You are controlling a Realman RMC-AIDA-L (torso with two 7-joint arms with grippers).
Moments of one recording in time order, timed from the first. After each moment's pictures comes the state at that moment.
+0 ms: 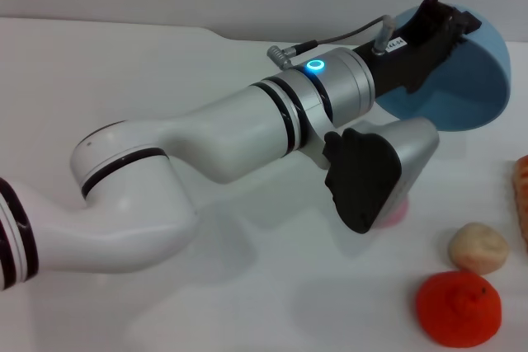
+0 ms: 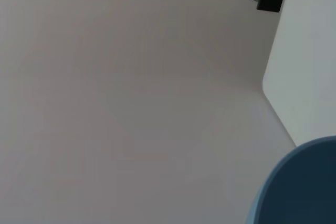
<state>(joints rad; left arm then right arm) -0.59 -2.08 2.29 1.00 2.88 -0.30 -1.82 0.16 2.07 -0.23 -0.08 -1.38 -1.57 0.63</state>
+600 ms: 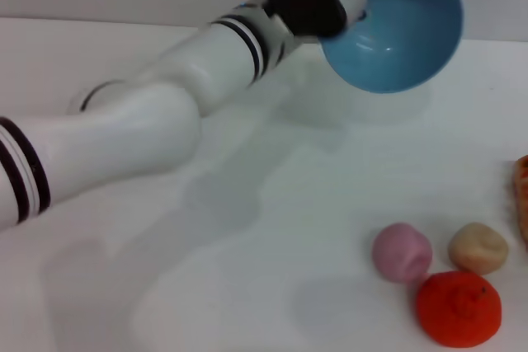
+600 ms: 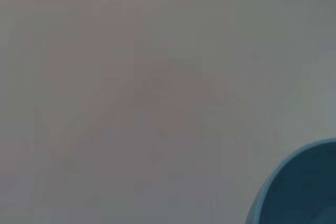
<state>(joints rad) -0.70 -2.07 2.16 0.88 1.98 -0.21 -2.00 0.23 2.06 -0.35 -0.35 -1.75 -1.54 1.32</state>
